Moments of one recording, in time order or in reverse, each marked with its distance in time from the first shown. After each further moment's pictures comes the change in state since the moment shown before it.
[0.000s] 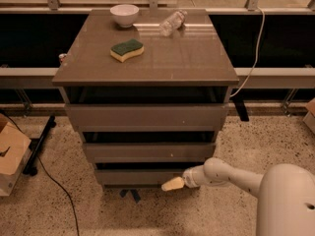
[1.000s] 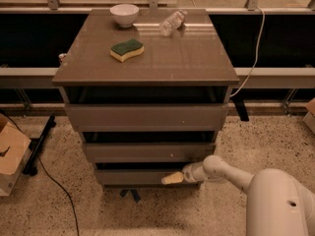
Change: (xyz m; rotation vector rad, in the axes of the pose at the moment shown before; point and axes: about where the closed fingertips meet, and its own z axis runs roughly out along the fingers) arm -0.014 -0.037 0.030 -0.007 -0.051 0.029
